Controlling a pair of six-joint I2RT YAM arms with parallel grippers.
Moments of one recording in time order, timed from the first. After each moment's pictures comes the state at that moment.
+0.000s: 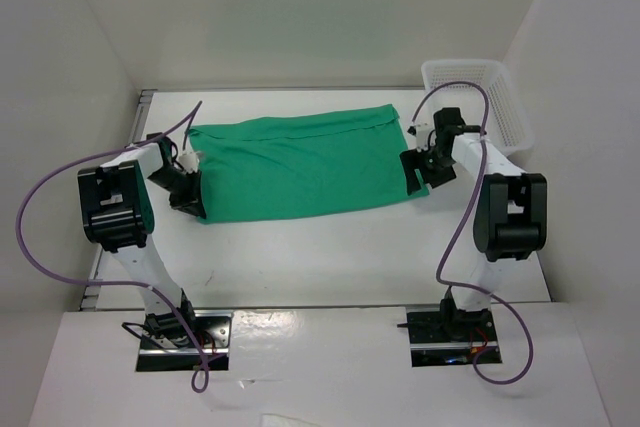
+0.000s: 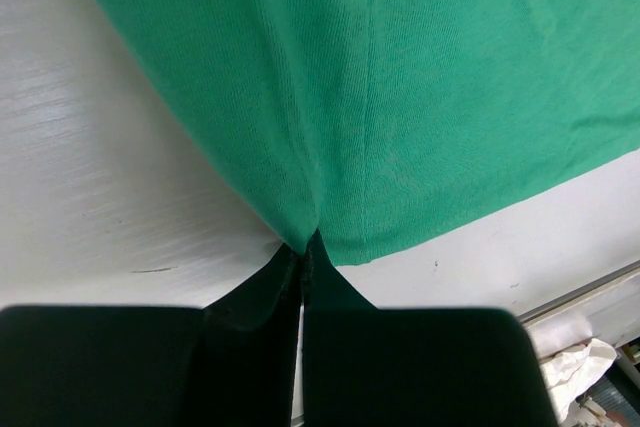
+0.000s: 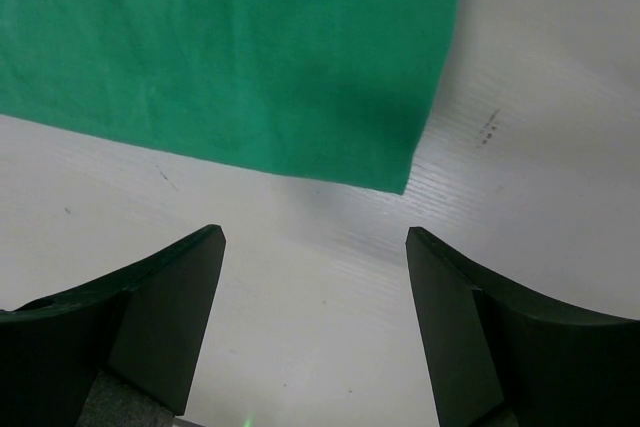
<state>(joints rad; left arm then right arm) 0.25 1.92 1.23 -0.87 0.39 0.23 0.01 1.74 1.27 -0.76 -0.19 -0.30</state>
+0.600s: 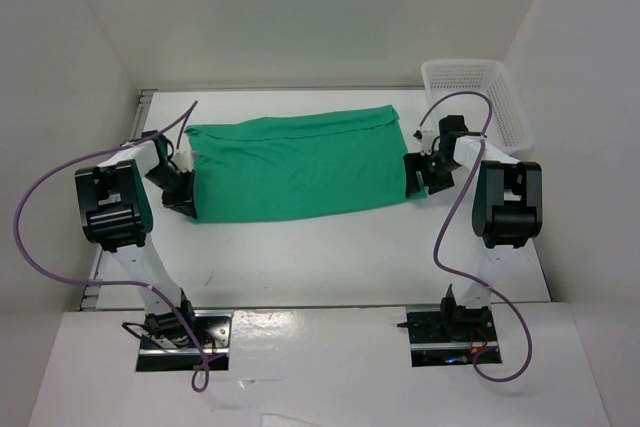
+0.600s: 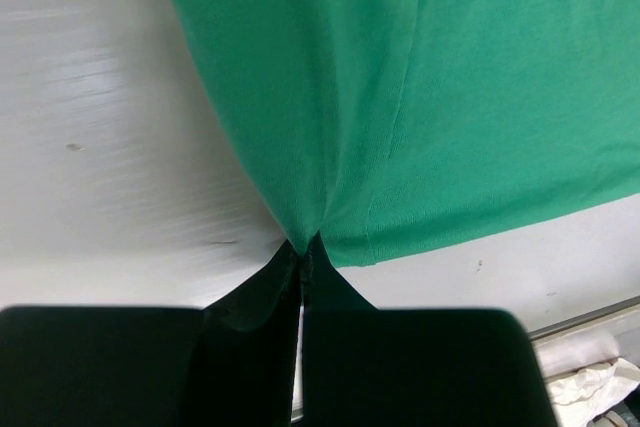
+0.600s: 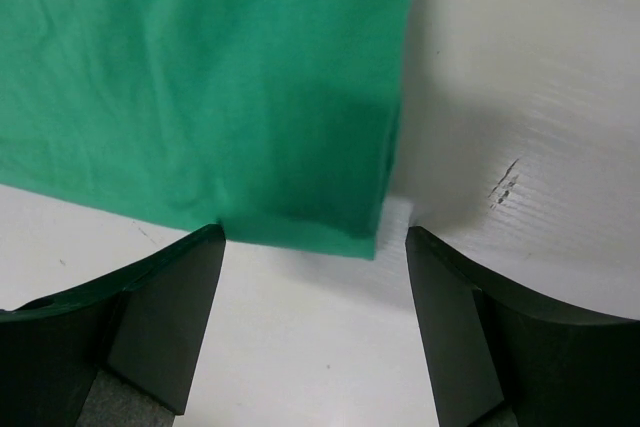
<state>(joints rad) 0.27 1.92 1.26 -0.90 0.29 0.24 -0.06 1.87 1.23 -0.66 -0.31 -0.24</state>
